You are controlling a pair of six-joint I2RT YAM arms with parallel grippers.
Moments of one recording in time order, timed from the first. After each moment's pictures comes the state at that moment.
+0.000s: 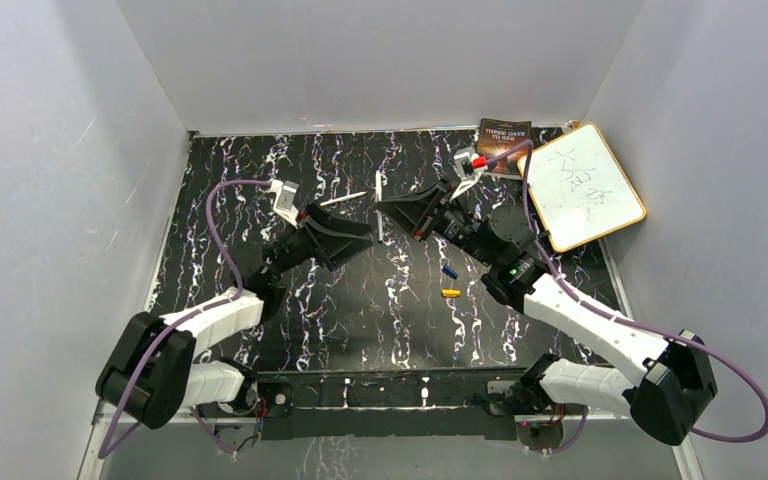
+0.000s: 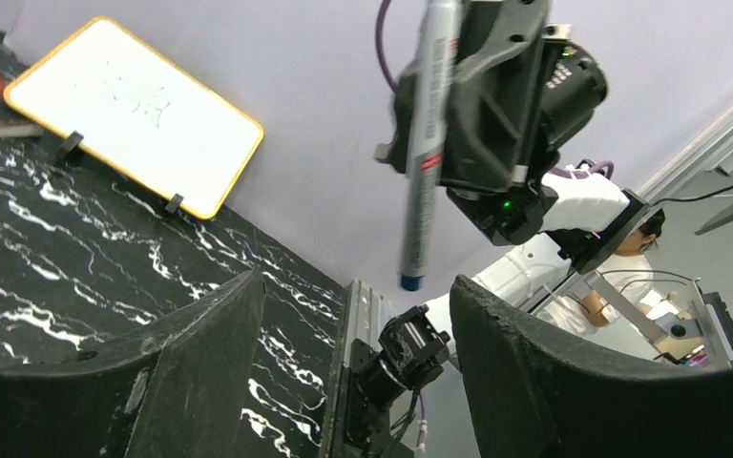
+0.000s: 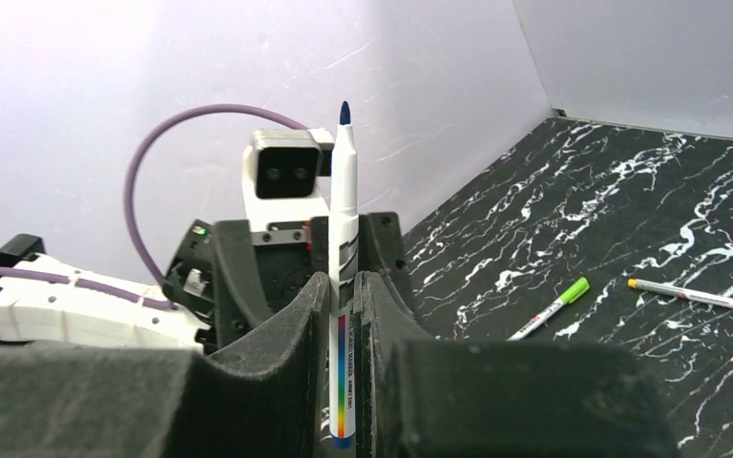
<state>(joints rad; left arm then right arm) -0.47 1.23 0.44 1.29 0.69 -1.03 0.71 1.10 0.81 0.57 -0.26 0.62</state>
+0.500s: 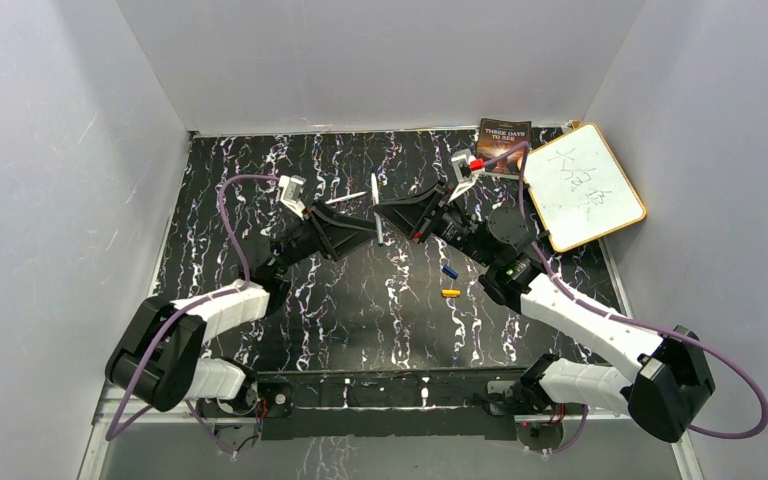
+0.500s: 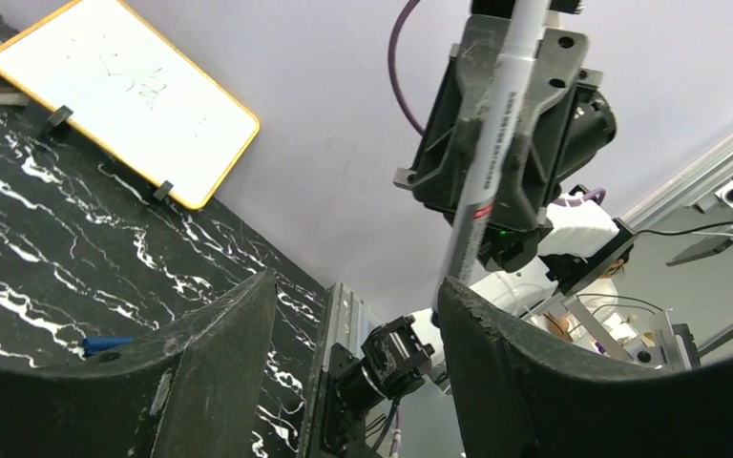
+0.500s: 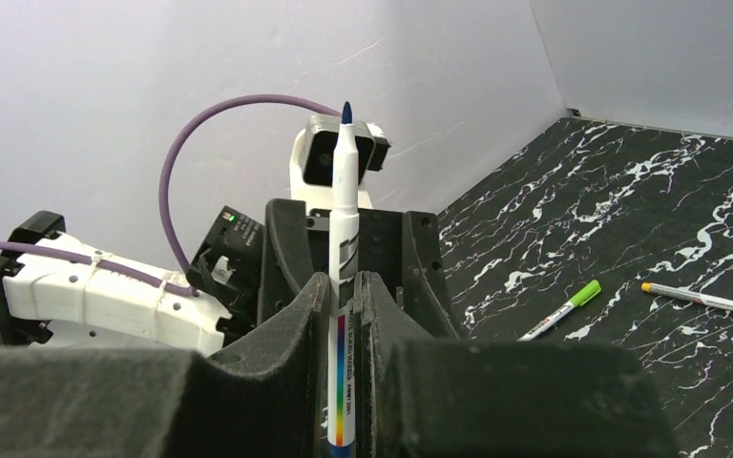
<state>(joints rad) -0.47 1.34 0.47 1.30 0.68 -1.12 0.71 1.12 0.79 0.63 -0.29 0.63</state>
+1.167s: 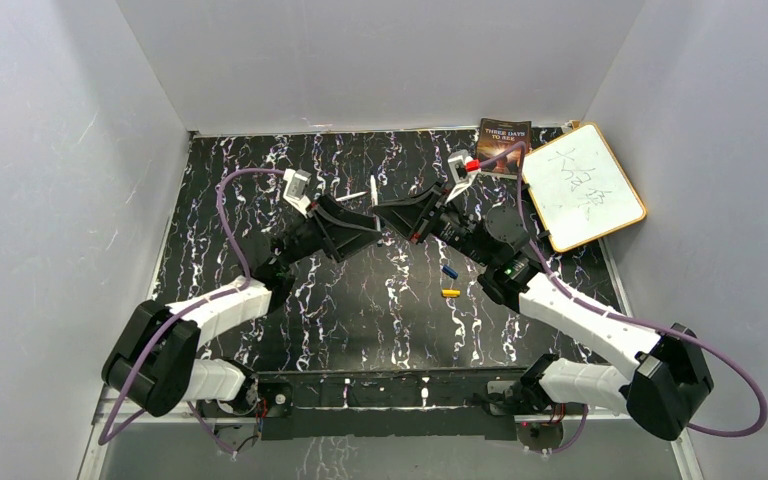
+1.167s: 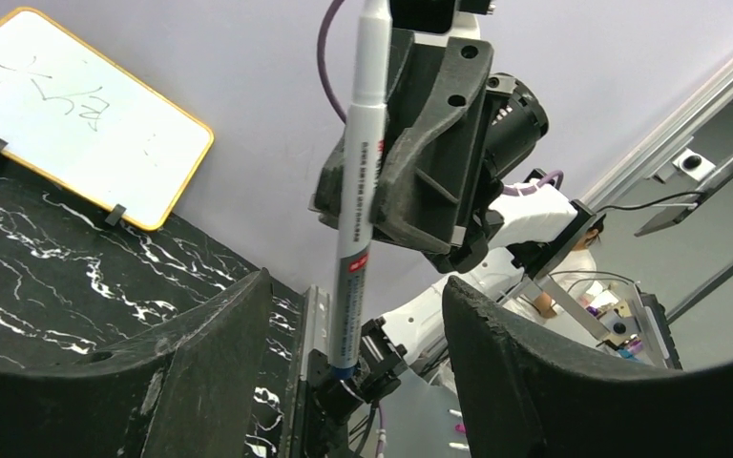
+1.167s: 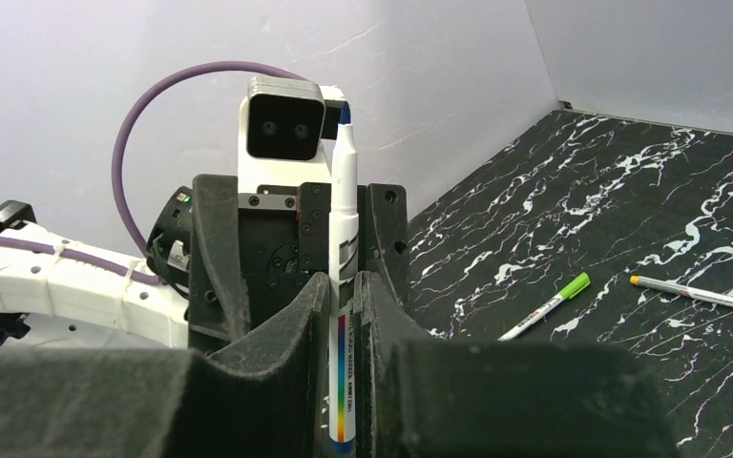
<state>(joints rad) -0.51 1.31 0.54 1.30 0.70 -1.13 0.71 1.13 0.79 0.62 -0.29 0.60</state>
